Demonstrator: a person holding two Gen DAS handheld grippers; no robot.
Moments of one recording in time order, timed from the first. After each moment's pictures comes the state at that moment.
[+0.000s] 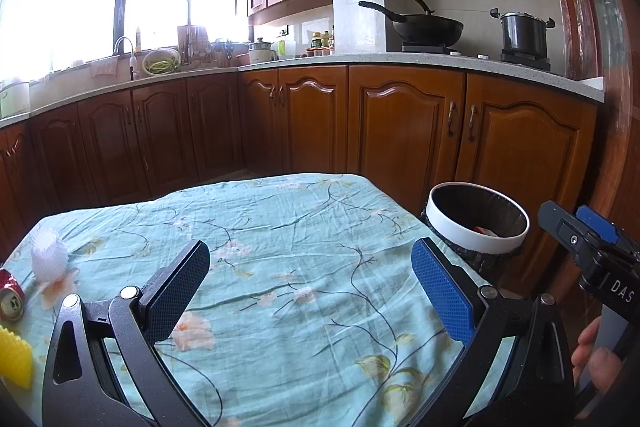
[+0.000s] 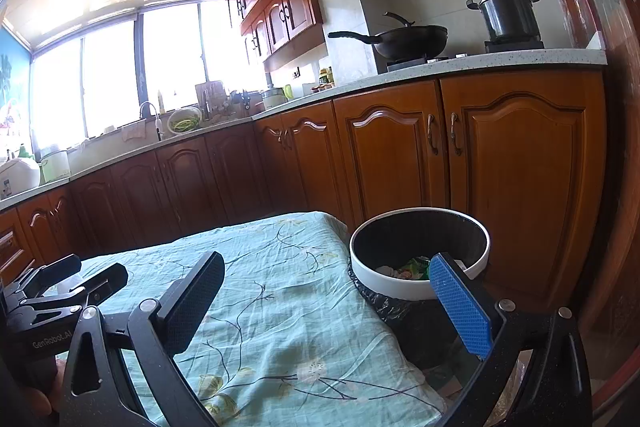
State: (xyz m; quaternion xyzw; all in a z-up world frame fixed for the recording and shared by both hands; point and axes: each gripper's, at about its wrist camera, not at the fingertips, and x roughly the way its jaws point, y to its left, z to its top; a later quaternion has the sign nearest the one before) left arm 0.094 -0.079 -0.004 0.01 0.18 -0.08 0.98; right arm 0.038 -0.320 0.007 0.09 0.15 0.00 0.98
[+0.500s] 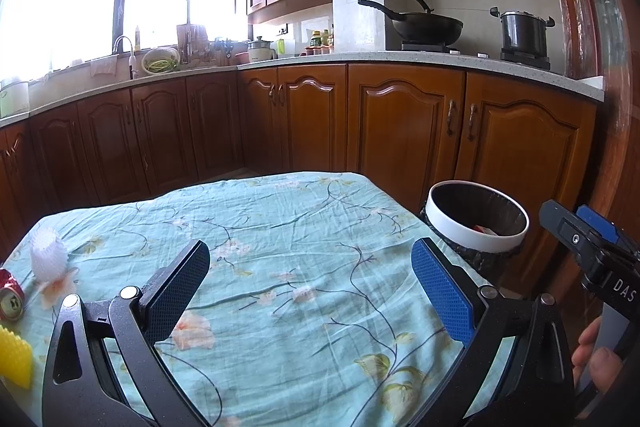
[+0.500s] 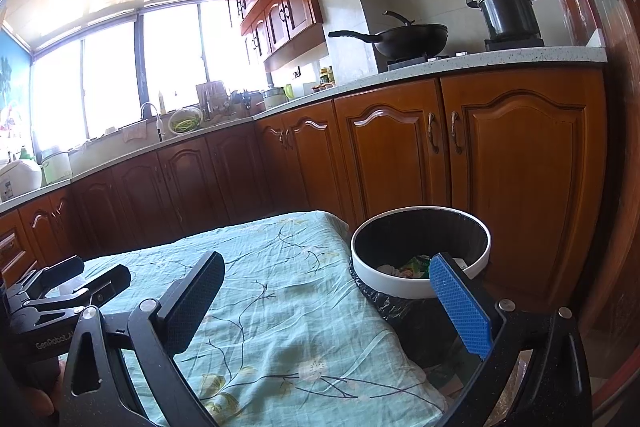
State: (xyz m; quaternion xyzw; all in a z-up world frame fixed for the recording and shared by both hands) left arm 0.093 -0.081 -0.003 0.01 0.18 -0.07 0.98; right arm 0.037 -0.319 0.007 0.09 0.15 0.00 0.98
